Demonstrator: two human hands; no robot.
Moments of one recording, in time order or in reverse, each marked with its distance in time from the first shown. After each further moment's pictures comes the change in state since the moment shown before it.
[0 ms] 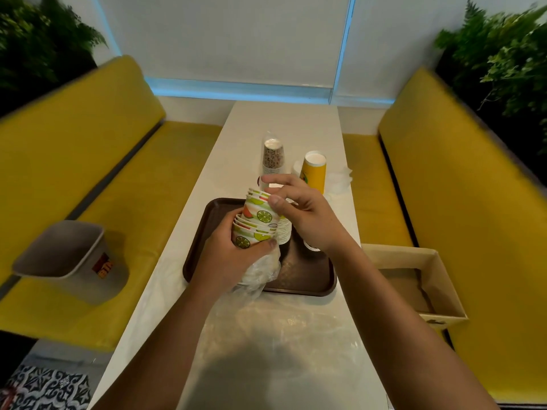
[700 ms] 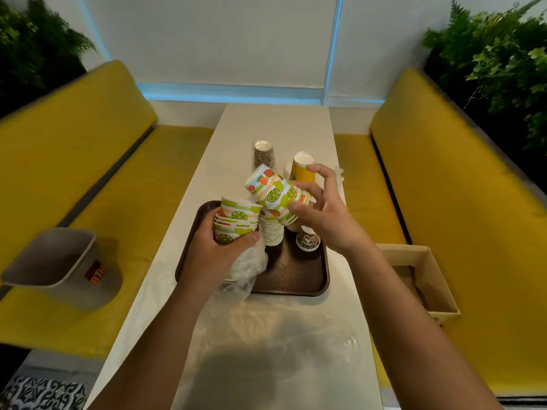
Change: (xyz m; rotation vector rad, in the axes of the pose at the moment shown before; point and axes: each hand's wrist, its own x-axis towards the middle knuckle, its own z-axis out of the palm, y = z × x) left_hand 0.004 0.000 0.002 -0.094 0.117 -0.053; right_hand -0.020 0.012 -0.045 0.339 0.076 0.279
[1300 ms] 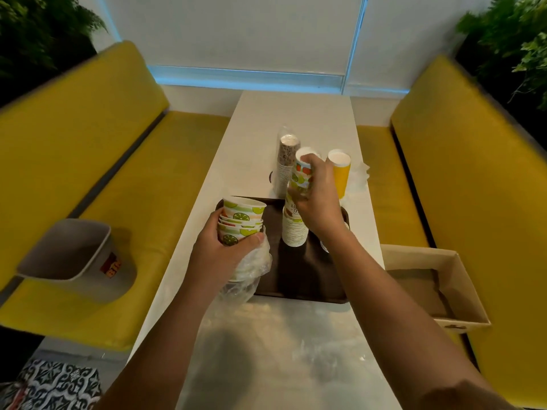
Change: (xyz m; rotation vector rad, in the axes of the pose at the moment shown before) left_hand 0.036 -0.029 -0.042 0.048 0.005 -0.066; right_hand 0.093 0.056 0.053 -0.757 0.386 -0.229
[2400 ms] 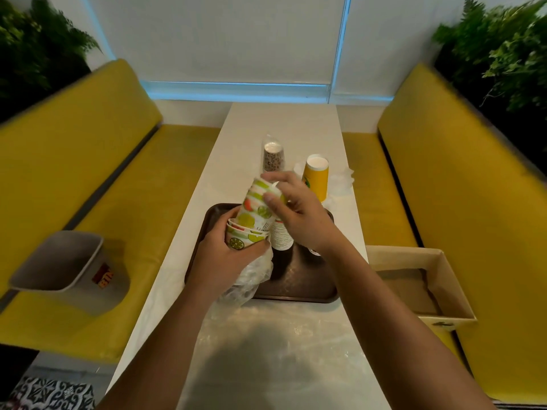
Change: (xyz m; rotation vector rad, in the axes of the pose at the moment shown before) left_hand -0.013 0.018 0.026 0.111 -0.080 0.134; right_hand -0.033 -0.046 -0.051 0.282 -0.293 -0.227
